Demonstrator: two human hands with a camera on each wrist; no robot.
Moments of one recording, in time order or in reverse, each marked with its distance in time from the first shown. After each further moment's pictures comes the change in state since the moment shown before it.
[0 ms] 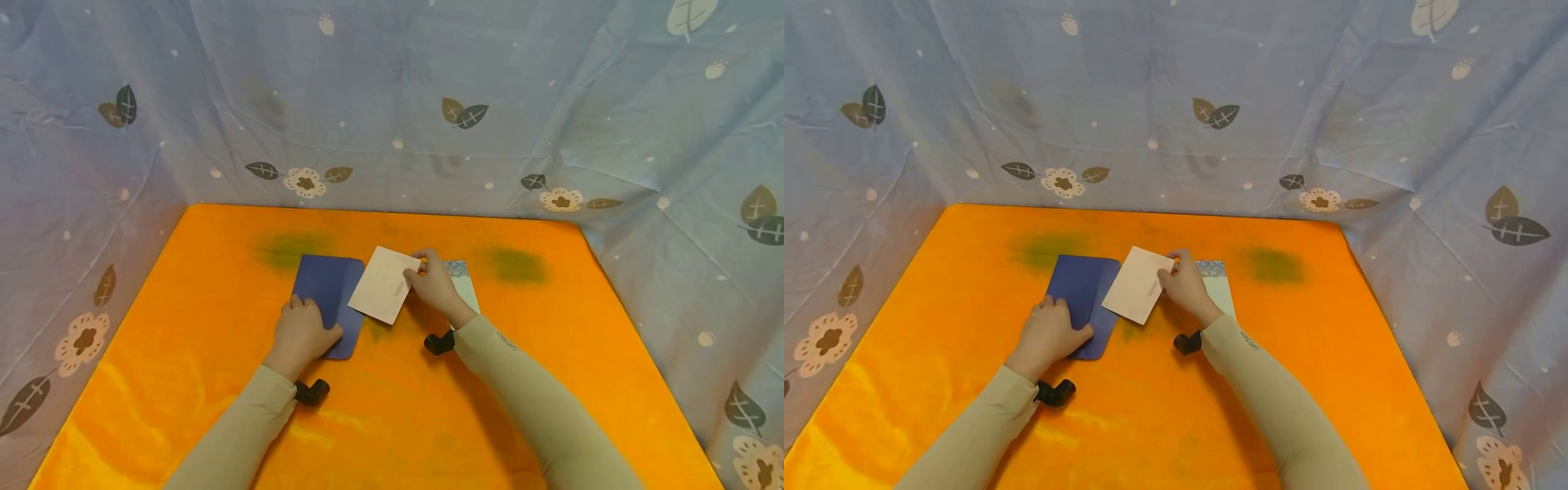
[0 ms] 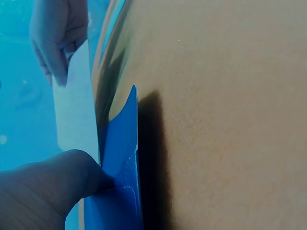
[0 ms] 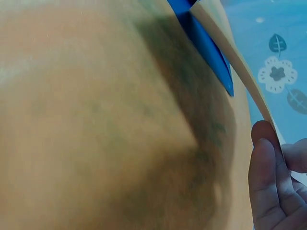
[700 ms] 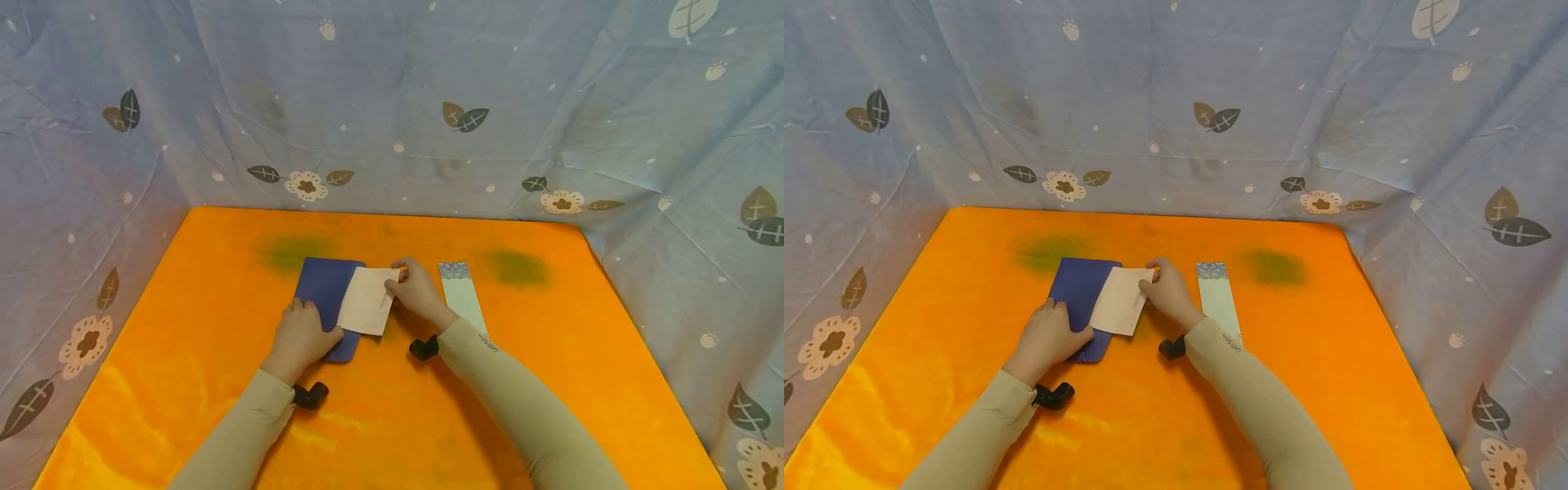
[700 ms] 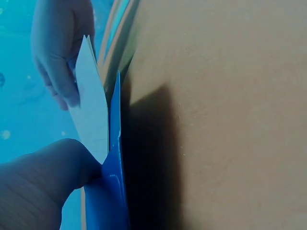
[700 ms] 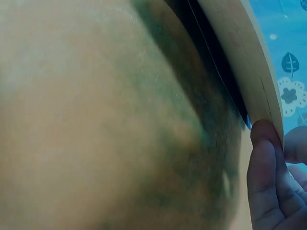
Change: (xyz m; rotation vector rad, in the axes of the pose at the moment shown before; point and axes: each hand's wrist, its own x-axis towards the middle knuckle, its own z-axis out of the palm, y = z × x) left_hand -0.002 -0.001 -0.002 -0.061 0.003 0.008; right_hand 0.002 -0.010 0.029 -0.087 -0.066 0.018
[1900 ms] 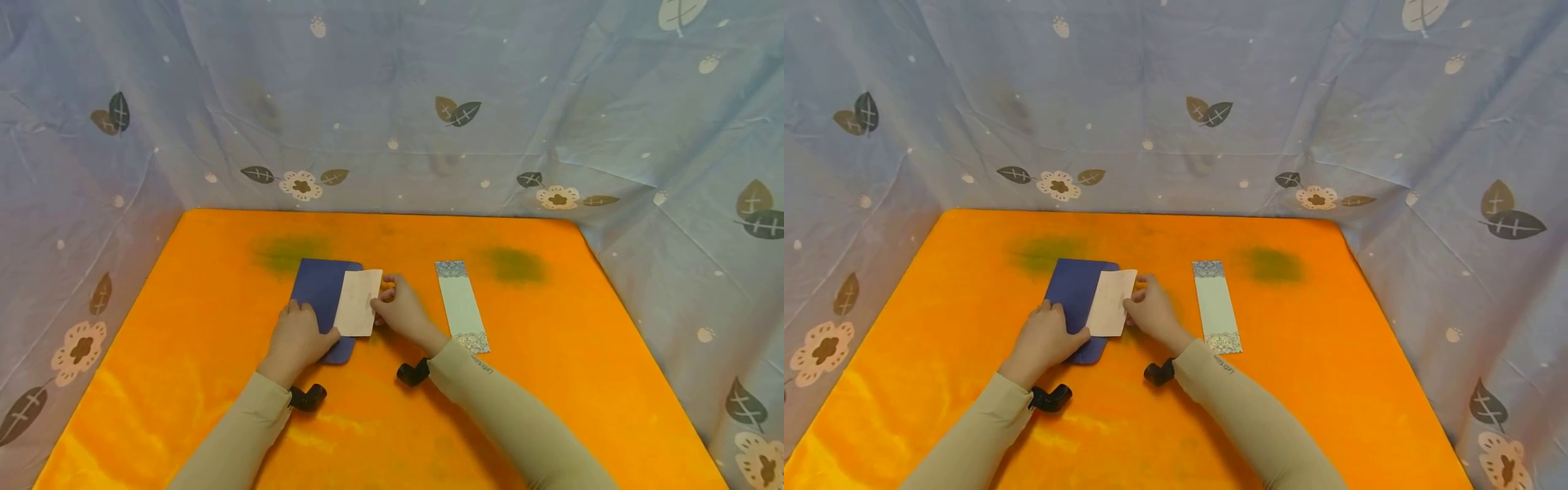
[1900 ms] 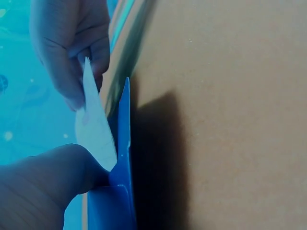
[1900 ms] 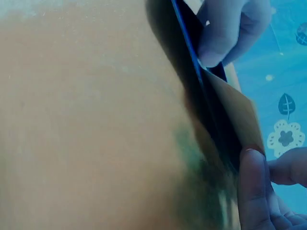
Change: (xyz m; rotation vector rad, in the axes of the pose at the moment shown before) left_hand 0.000 0.000 0.001 0.014 -0.004 0.008; right_hand -0.032 -0.006 0.030 0.147 -0.014 0.056
